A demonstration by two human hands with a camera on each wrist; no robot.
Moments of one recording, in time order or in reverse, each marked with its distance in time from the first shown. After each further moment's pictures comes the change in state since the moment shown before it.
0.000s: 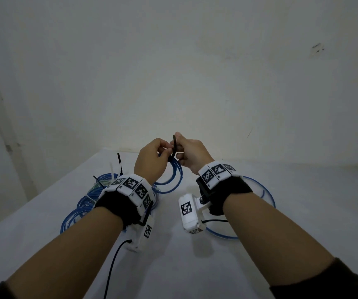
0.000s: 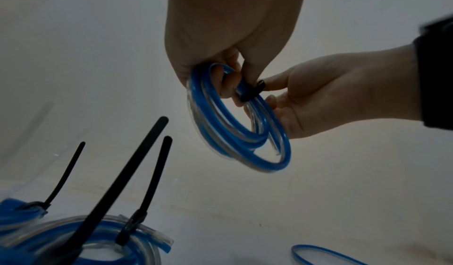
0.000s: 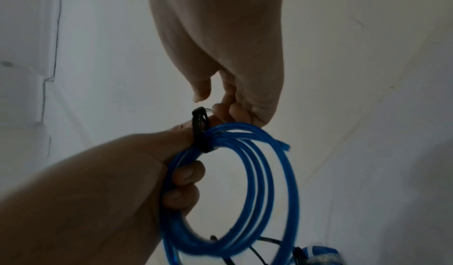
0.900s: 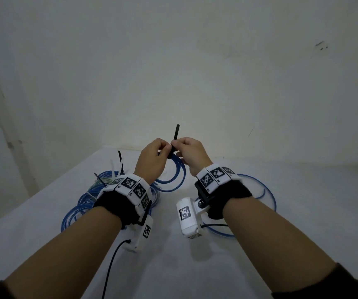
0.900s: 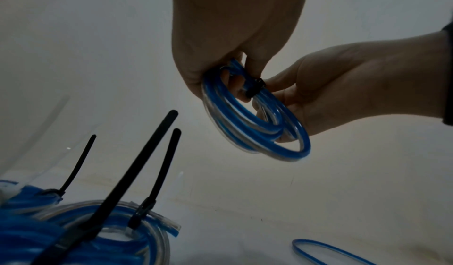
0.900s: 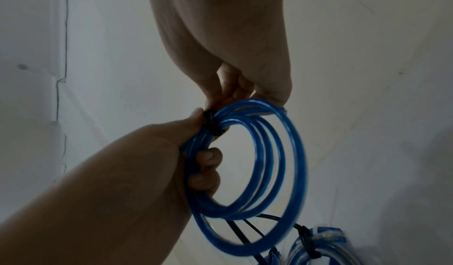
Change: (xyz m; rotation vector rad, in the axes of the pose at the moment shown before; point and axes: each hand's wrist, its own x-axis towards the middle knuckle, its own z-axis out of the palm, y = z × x) left_hand -0.001 -0.005 0.001 -0.003 -0.041 0.005; right_hand -0.004 0.009 0.005 -0.074 0.042 -0.088
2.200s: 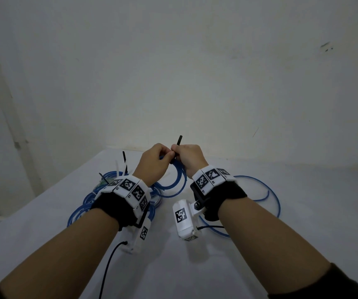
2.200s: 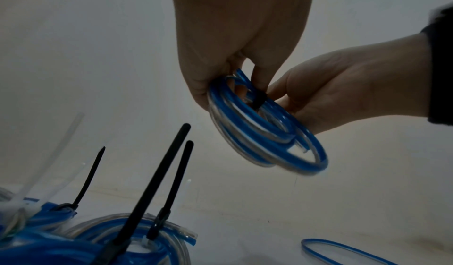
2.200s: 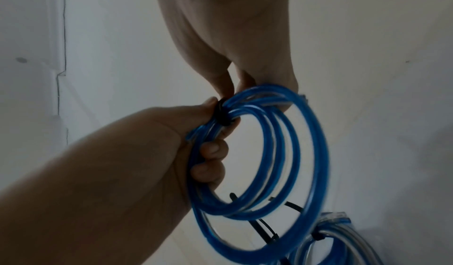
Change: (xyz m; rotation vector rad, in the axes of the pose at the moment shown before) left_hand -0.007 0.002 -0.011 0.045 -0.071 -0.084; right_hand -0.003 0.002 0.018 0.015 0.082 0.113
